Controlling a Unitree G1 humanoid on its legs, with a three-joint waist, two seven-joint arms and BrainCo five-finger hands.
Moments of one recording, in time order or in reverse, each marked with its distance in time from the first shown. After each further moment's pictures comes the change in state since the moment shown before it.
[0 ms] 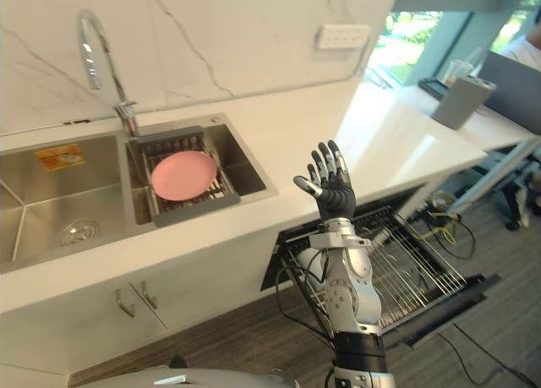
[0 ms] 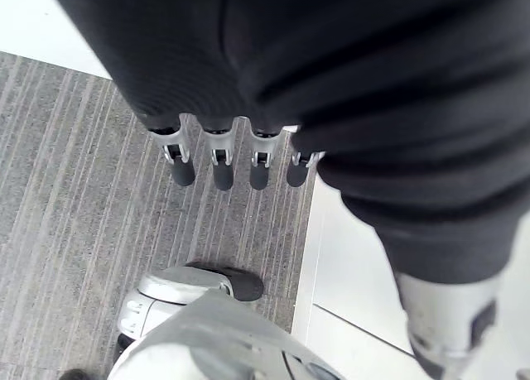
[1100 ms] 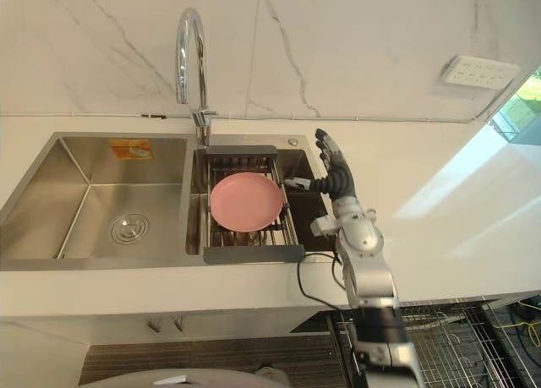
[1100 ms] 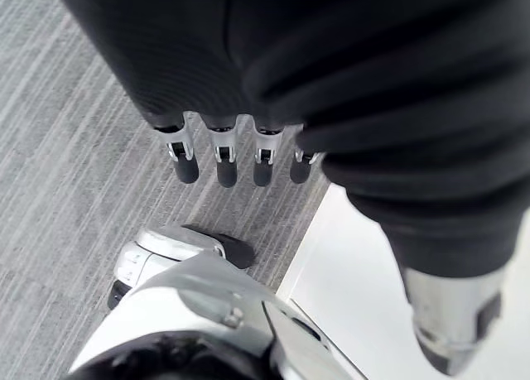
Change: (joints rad) left arm -0.014 -0.025 0.063 -0.028 0.080 -0.011 -0.080; right arm -0.234 -0.221 0.087 0.078 -0.677 0.113 0.050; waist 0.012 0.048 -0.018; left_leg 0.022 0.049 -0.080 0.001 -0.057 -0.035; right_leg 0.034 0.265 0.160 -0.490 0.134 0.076
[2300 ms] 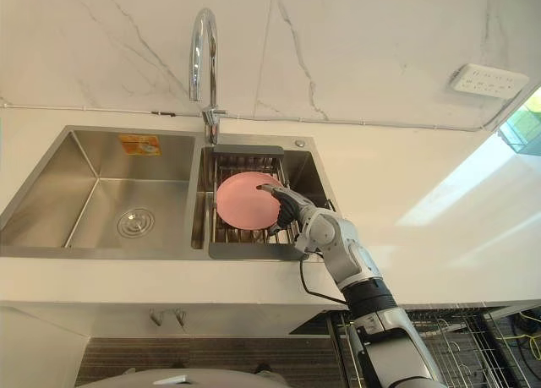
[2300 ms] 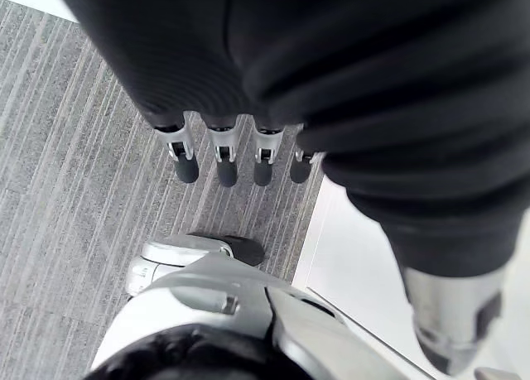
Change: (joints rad) left arm -0.028 0.038 -0.110 -0.037 0.075 0.069 0.002; right arm -0.089 -0.062 0.270 0.288 -0.582 -0.166 0.271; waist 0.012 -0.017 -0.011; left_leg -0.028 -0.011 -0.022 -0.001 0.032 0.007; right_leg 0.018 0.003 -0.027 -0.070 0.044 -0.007
